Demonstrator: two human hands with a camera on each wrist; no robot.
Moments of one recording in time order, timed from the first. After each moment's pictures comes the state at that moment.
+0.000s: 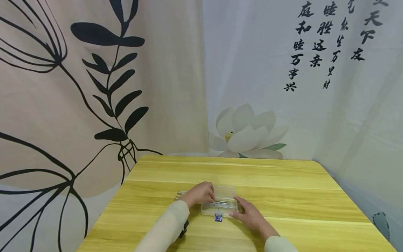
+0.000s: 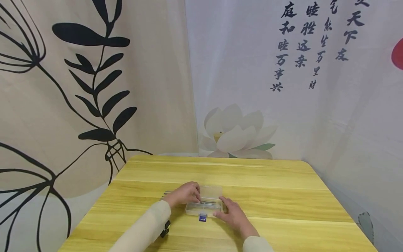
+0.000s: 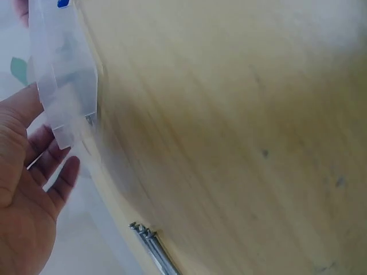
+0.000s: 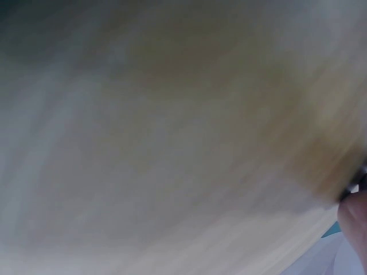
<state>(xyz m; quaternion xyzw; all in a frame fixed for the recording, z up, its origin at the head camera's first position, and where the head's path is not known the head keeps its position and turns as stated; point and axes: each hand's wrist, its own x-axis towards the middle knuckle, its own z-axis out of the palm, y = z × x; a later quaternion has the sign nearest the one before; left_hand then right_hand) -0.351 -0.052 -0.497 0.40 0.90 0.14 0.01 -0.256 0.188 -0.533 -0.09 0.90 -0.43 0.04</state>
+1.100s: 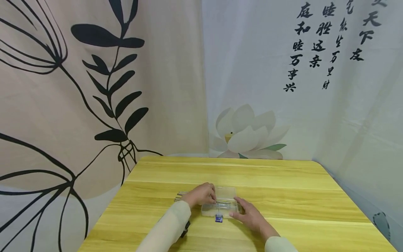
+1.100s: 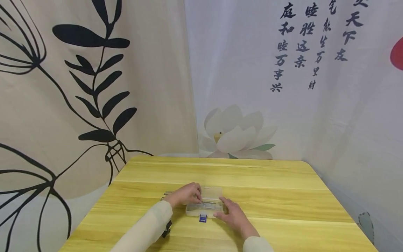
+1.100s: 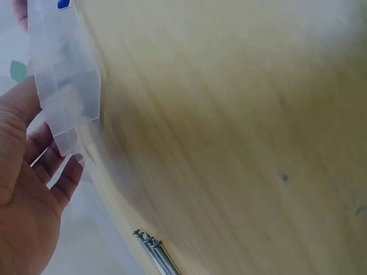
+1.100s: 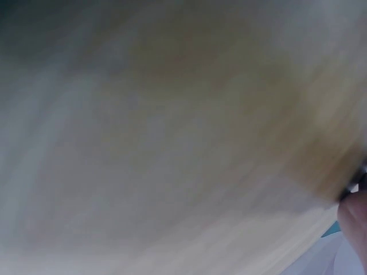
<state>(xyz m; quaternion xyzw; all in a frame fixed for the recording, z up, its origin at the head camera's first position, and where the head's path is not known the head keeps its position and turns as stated) -0.352 -0.051 -0.497 0.40 0.90 0.15 0.04 -0.258 0.189 -0.536 -0.10 0.89 -0.44 0.04</state>
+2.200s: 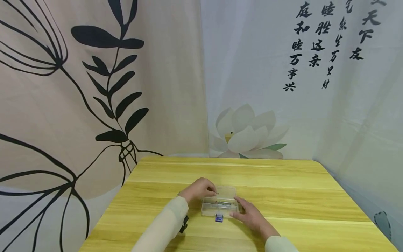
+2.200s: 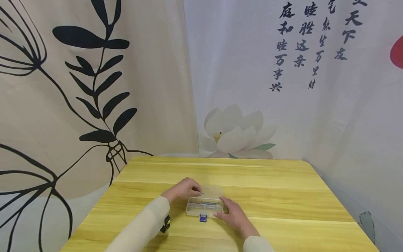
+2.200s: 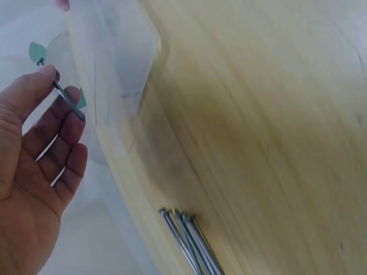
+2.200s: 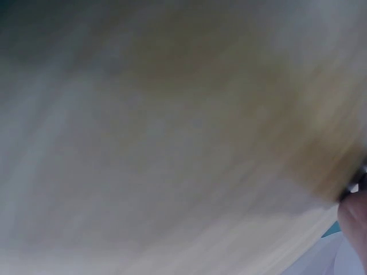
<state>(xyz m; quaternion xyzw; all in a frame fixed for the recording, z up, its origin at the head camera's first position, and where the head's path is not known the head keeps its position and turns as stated) -0.359 -0.058 -0.477 0.37 0.89 0.27 0.08 -0.259 0.189 -0.536 -0.10 0.89 -0.45 0.05</state>
